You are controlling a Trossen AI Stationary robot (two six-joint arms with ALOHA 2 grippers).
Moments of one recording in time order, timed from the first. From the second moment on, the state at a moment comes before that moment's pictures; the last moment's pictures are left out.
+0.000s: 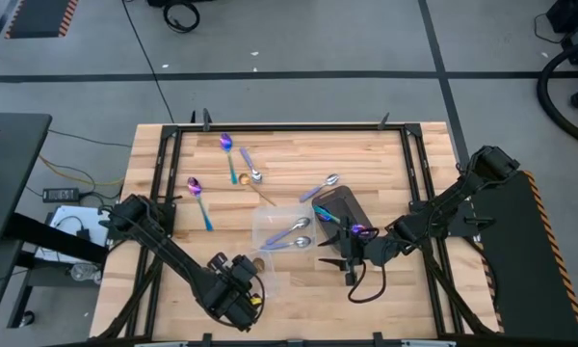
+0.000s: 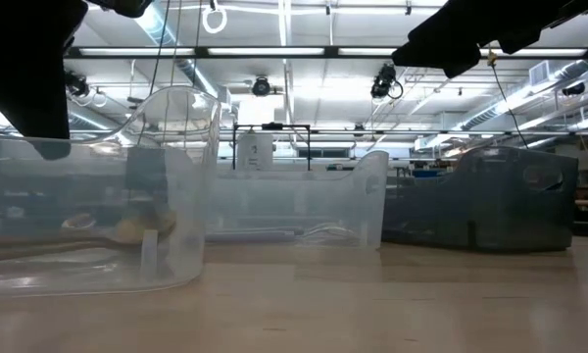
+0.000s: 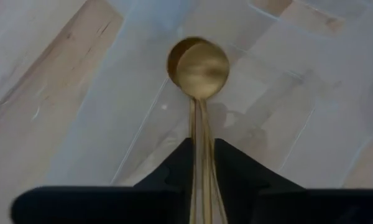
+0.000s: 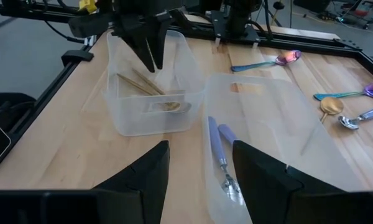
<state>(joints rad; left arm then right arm) -0.72 1.94 1.46 -1.05 -0.39 -1.45 0.56 1.42 0.67 0.30 0.53 0.13</state>
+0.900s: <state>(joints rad) -0.65 1.82 1.47 -1.30 -0.51 -1.31 0.67 1.42 0.67 0.29 0.61 0.23</state>
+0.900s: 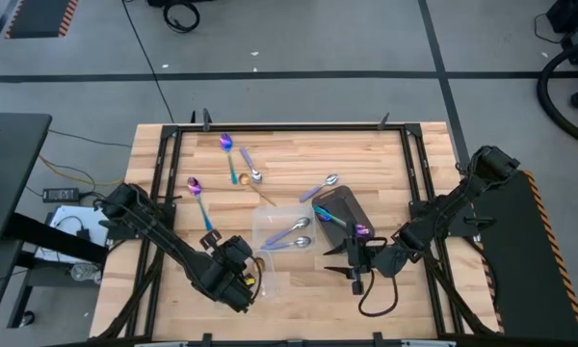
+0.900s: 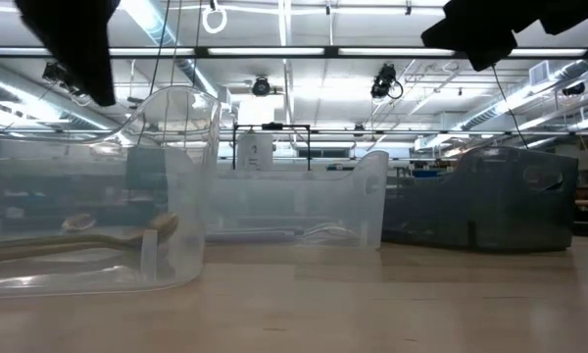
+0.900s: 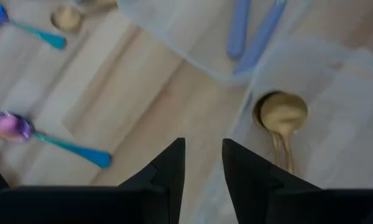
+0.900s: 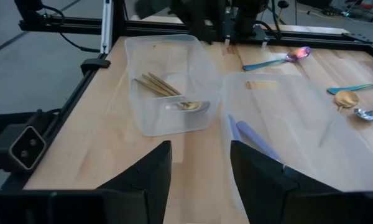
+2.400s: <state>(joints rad) -0.43 1.36 0.82 -1.09 -0.48 -1.51 0.69 1.42 0.67 0.28 0.59 0.29</state>
